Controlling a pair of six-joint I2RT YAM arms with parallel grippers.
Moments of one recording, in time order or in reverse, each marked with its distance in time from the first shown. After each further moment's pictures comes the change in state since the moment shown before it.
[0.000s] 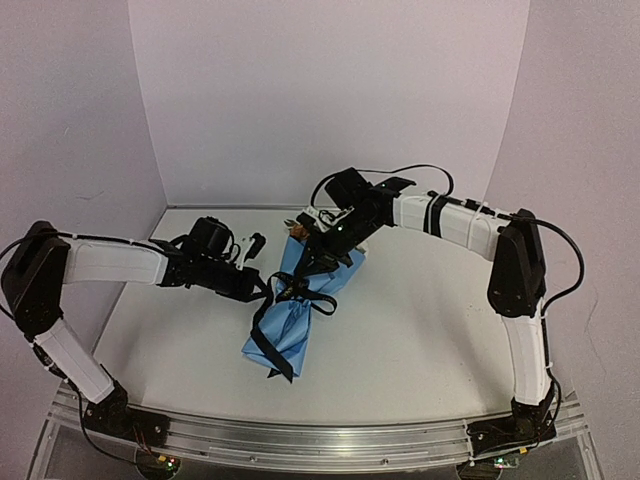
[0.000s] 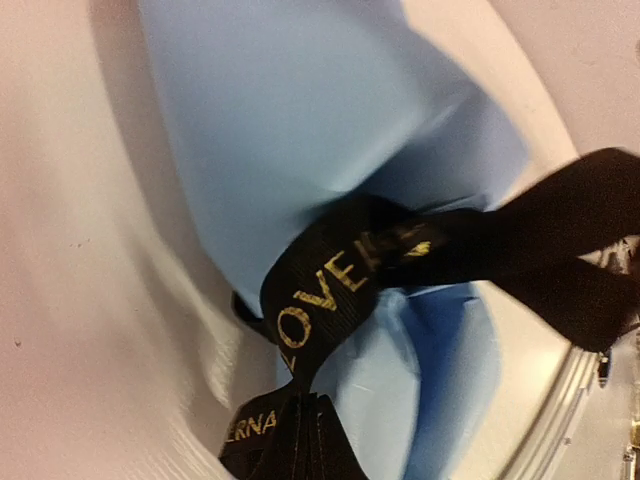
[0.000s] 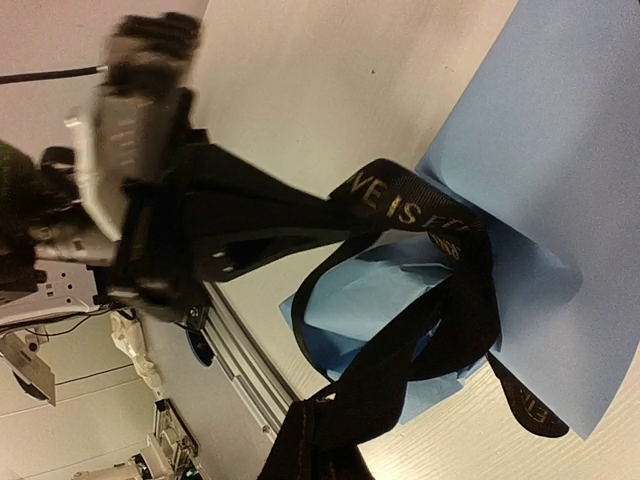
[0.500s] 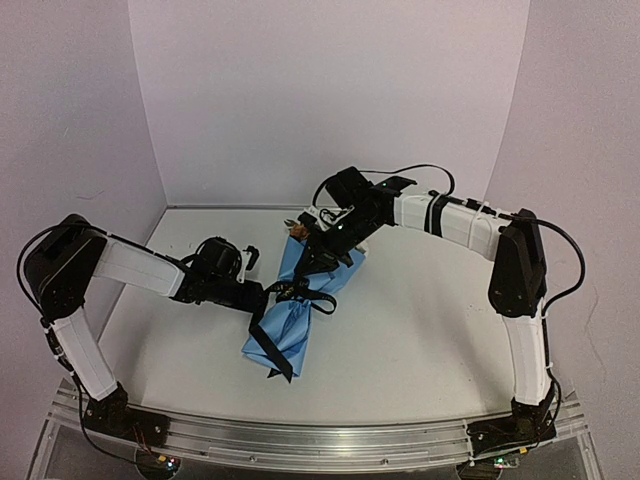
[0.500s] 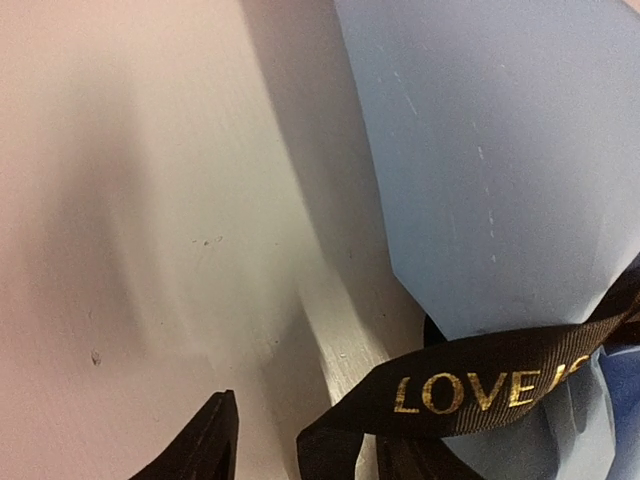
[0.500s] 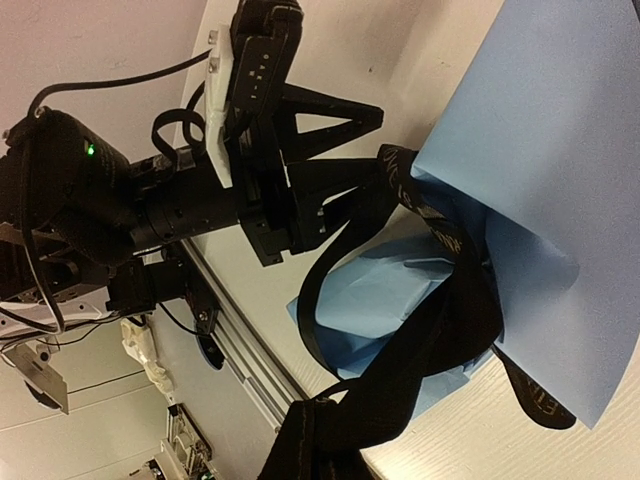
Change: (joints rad) left arm 0.000 0.140 -0.072 0.194 -0.261 -0.028; right arm -0.001 -0.004 0.000 0.000 -0.003 0.046
